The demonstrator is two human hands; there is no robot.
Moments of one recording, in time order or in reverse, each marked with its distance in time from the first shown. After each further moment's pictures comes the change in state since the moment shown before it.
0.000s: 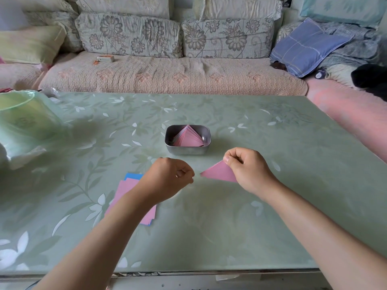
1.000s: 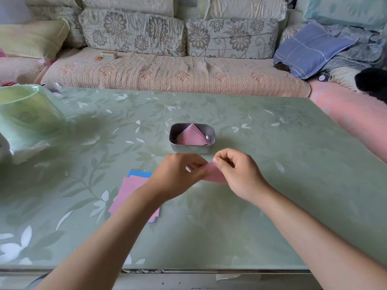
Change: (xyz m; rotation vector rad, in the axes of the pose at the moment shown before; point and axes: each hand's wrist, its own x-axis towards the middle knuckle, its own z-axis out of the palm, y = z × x) left_hand 0.005 0.006 0.005 -0.097 0.037 0.105; right_hand -0.007 -0.009 0.027 0.094 -0.035 -0.076
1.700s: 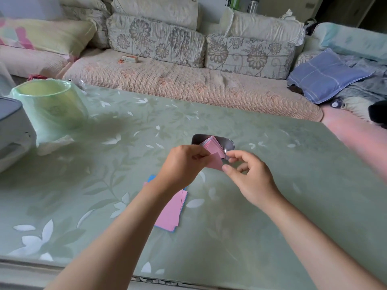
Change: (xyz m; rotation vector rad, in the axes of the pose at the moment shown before) left_hand 0.017 -0.015 -0.037 -0.106 0.227 -0.091; right_hand 0.024 -0.013 0.017 -0.099 0.068 -0.073
